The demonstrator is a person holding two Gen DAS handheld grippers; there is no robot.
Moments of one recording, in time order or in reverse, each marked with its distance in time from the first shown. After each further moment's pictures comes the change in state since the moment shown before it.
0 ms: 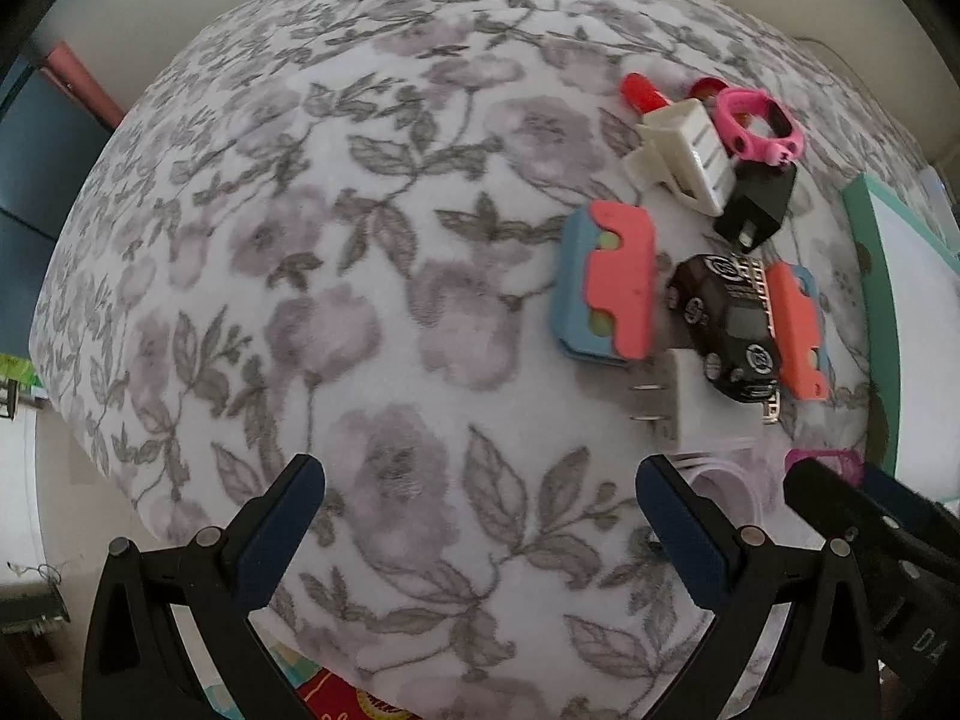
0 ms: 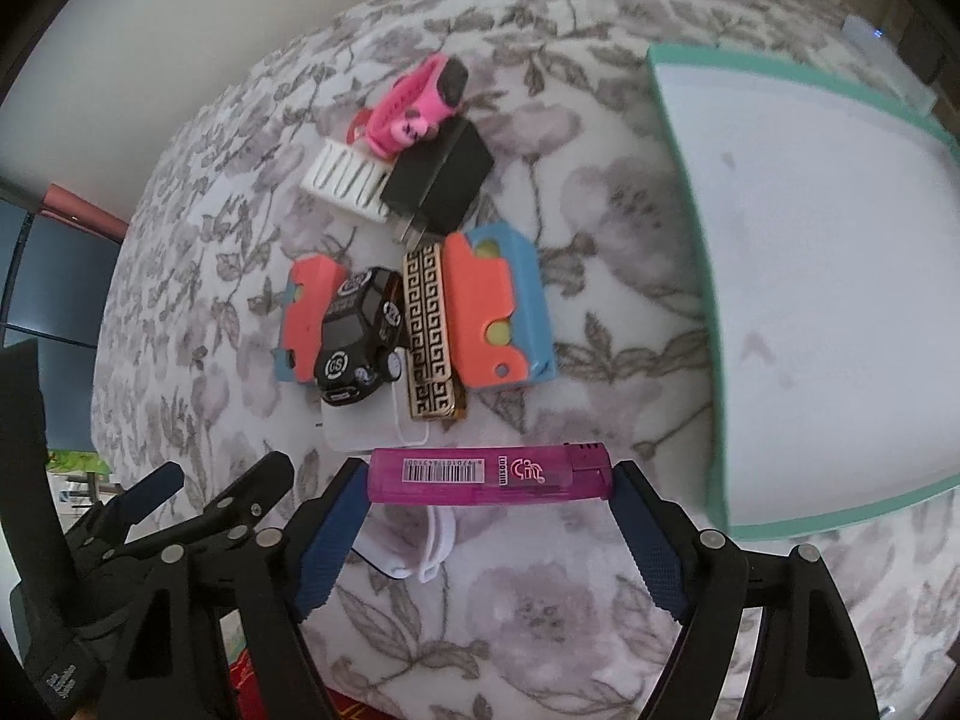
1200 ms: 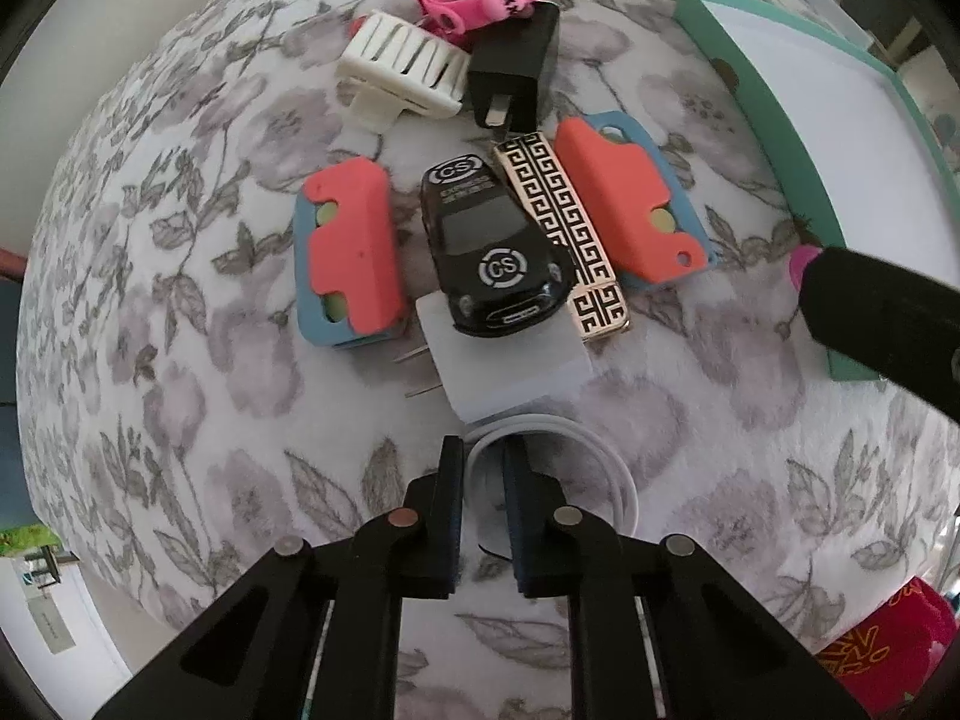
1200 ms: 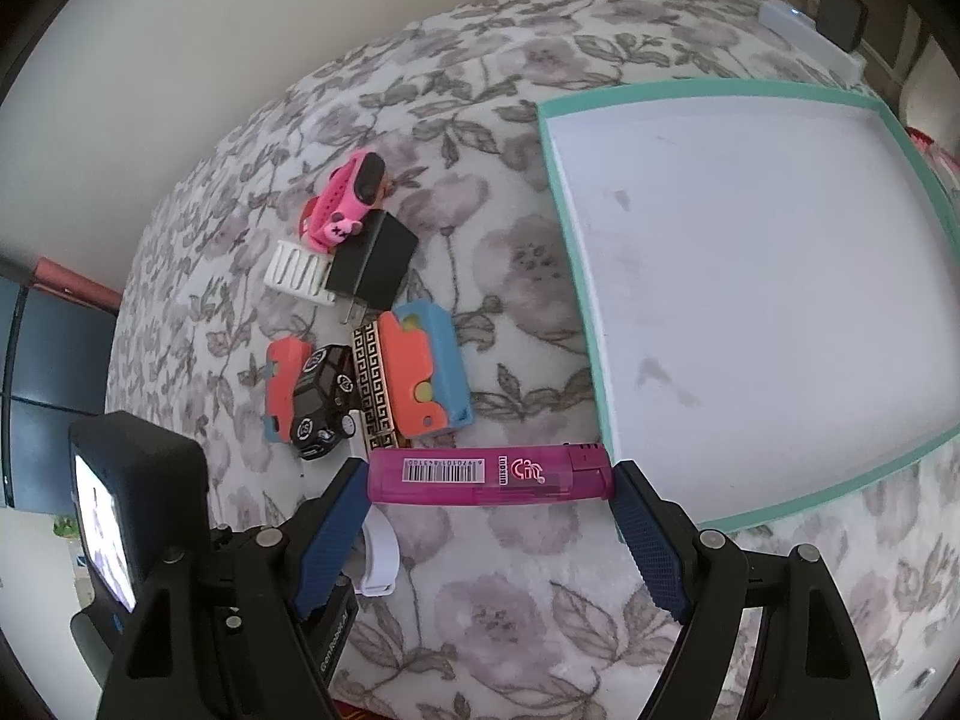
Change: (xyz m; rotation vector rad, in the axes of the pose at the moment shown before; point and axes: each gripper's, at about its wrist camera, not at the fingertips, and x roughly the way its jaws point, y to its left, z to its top) left arm 0.010 -0.123 -0.017 0.397 0.080 -0.015; right arm -0.033 -0.037 0.004 0.132 -0.082 0.008
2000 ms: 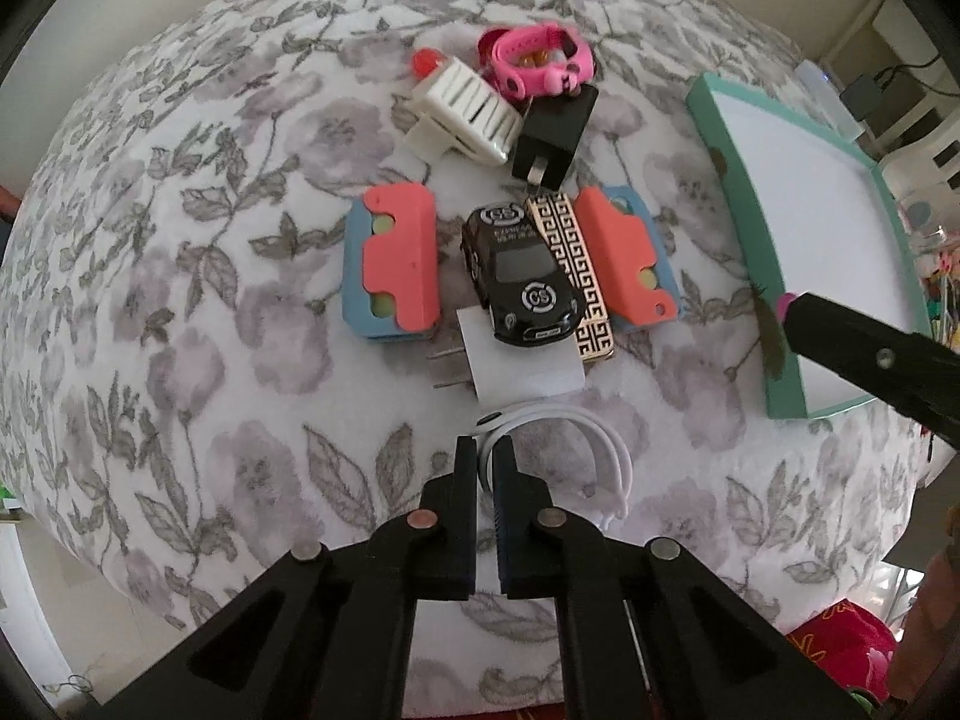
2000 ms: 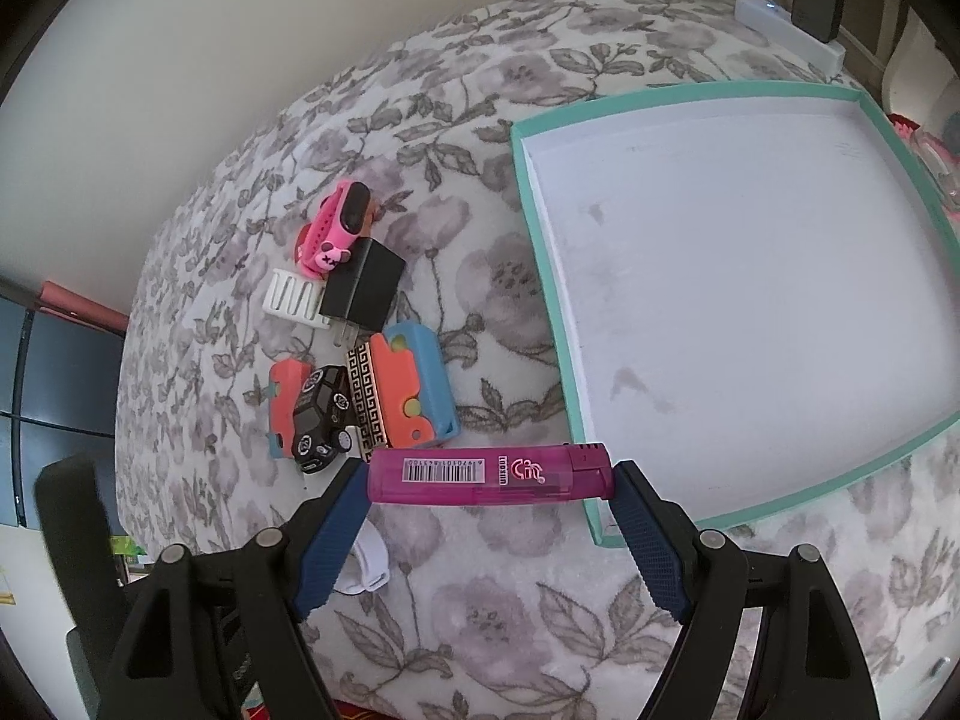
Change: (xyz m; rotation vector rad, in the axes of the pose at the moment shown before) left arm -0.039 0.043 -0.023 -0.133 -0.074 -0.144; right arm -0.011 -0.012 0.002 0.036 -0.025 0.021
